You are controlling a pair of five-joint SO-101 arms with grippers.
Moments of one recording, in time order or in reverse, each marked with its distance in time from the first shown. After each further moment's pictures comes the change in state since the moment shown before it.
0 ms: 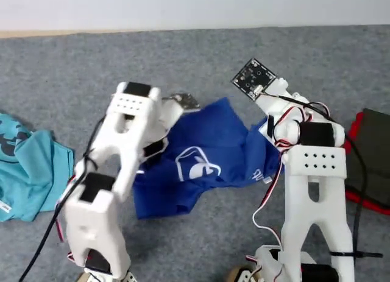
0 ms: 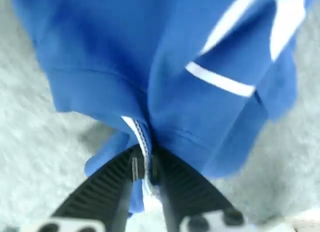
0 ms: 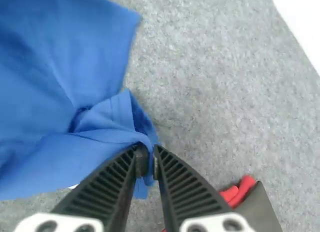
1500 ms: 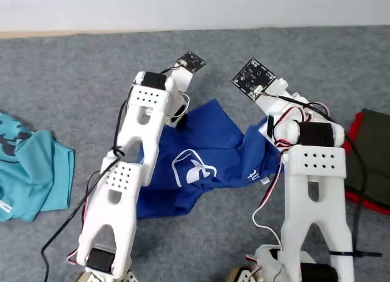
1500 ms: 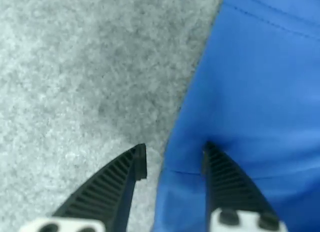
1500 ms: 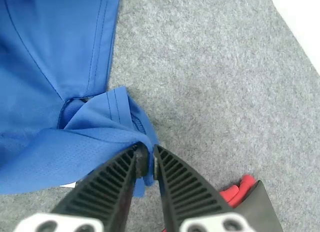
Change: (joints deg) left arm 2.3 46.1 -66.0 -5.1 19.0; right arm 0.0 0.0 0.0 0.0 0.0
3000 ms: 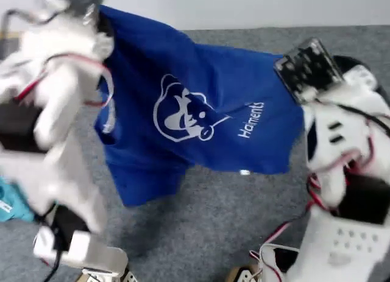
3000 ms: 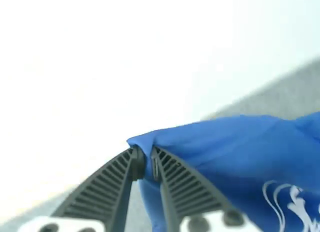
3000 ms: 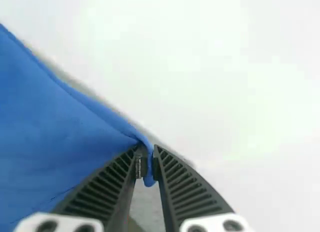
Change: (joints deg) left arm -9.0 -68.4 1.1 5.6 1.0; right arm 8.4 -19.3 -21.5 -0.5 -2.2
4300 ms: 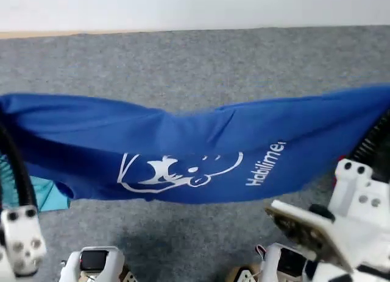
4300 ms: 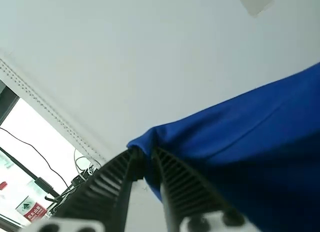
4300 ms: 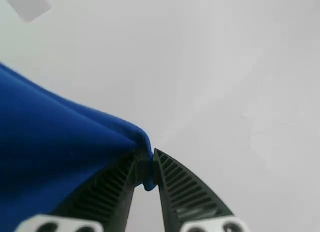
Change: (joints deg) left arm -7.3 -46.9 21.9 0.1 -23.4; right arm 10.5 -24.2 -0.6 -7.1 2.9
